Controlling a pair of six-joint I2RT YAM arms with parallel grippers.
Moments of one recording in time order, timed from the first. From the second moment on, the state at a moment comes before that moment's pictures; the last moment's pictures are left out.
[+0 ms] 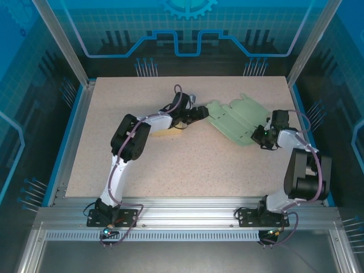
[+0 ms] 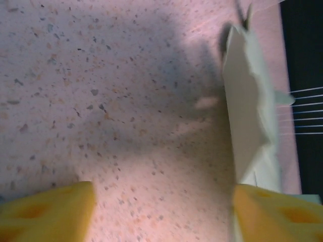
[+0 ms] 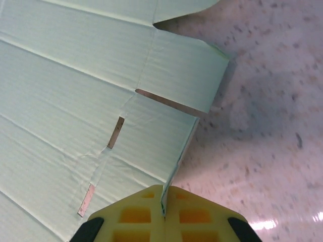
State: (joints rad) left arm -0.47 2.31 1.60 0.08 0.42 -0.80; right arm -0.19 1.49 0.82 -0.42 -0.28 0.46
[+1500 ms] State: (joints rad) left arm -0.51 2.22 1.52 -0.06 0.37 -0.72; right arm -0.04 1.32 0.64 -0.29 -0.19 0.70
